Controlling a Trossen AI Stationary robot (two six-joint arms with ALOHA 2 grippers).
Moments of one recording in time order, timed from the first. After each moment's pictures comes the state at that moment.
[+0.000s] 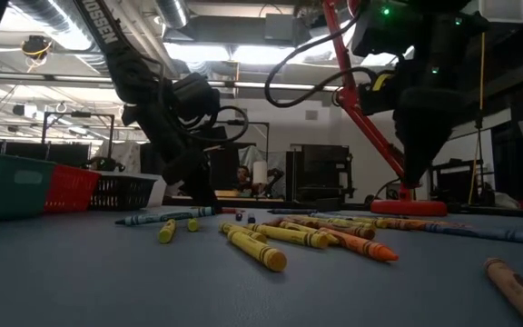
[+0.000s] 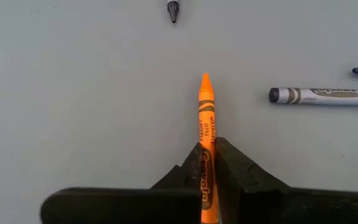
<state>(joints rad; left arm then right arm) 0.42 1.78 0.75 0.06 0.09 0.23 0.07 1.51 0.92 -0.75 0.10 0.47</state>
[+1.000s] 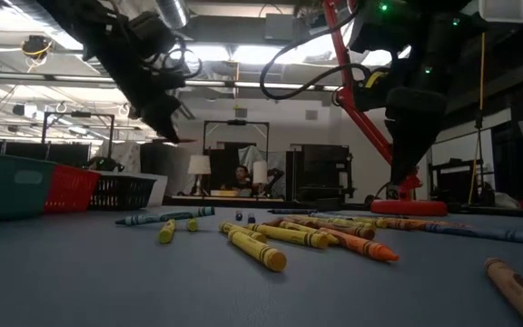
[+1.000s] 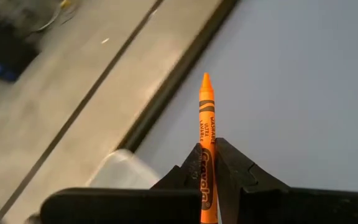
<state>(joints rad) 0.62 1.22 0.75 -0.28 -0.27 0.21 0.07 1.51 0.92 -0.70 0.15 0.50</state>
